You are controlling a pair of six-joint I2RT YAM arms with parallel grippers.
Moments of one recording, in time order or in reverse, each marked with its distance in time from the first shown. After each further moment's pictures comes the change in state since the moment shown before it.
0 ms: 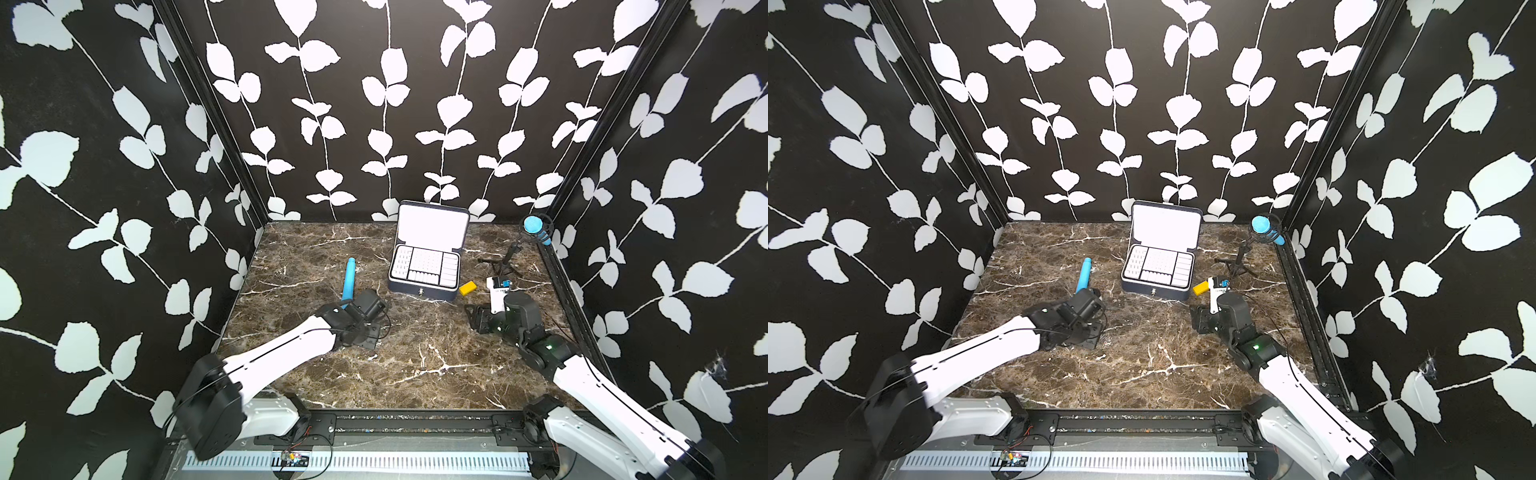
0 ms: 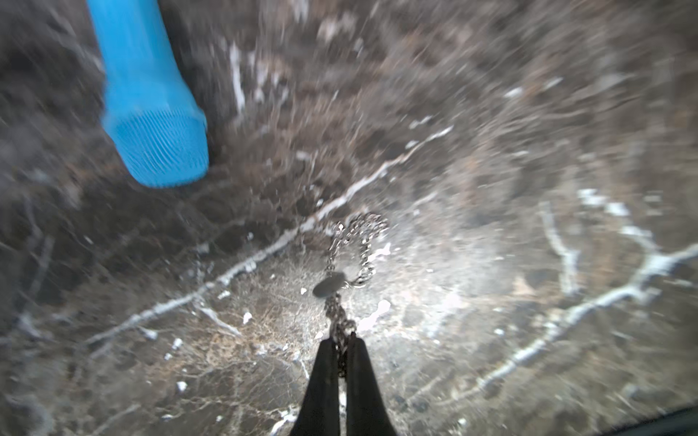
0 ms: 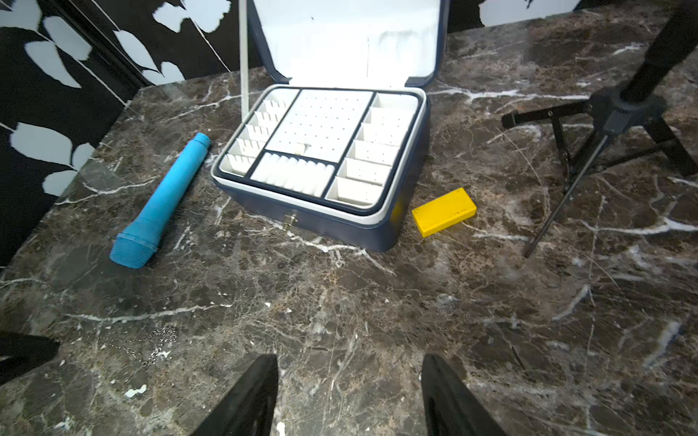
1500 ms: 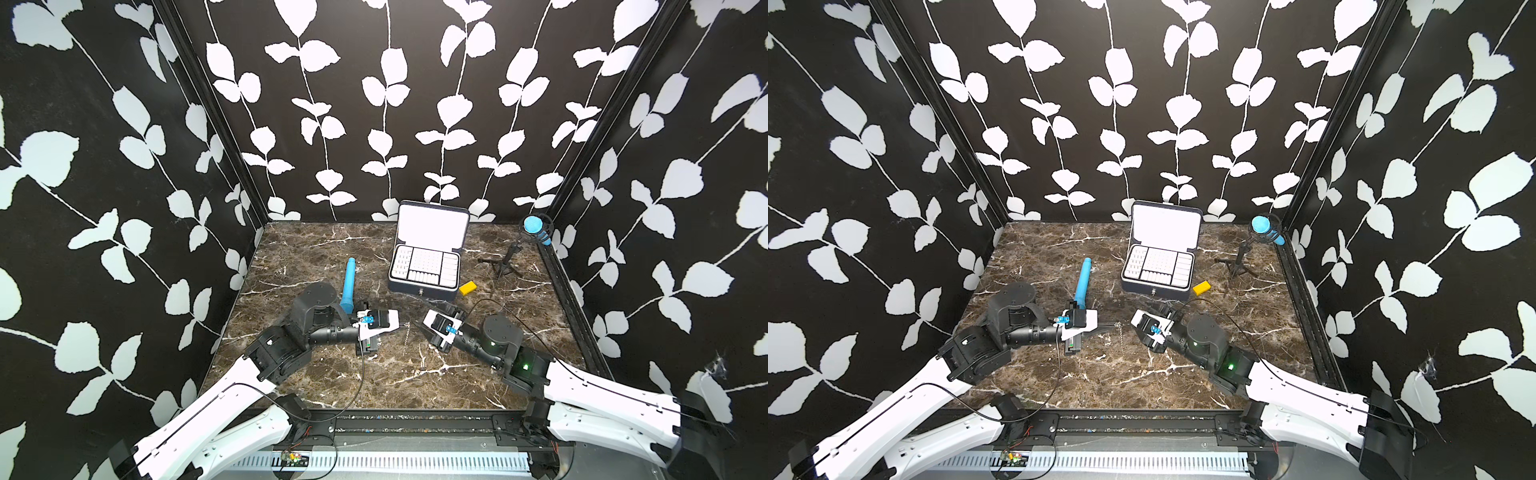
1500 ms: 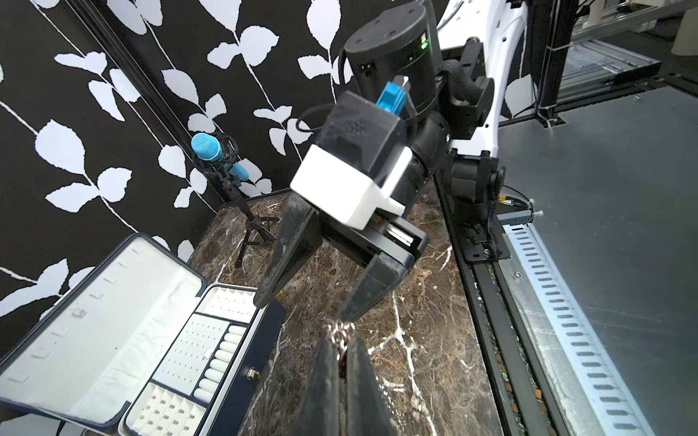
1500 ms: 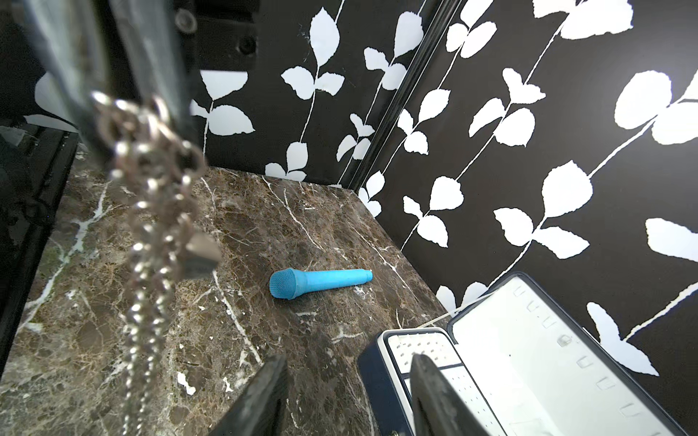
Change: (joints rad) left arm 0.000 -0.410 -0.004 0.420 0.778 0.935; right arm 0.562 0.084 -0.021 0.572 0.040 -0.811
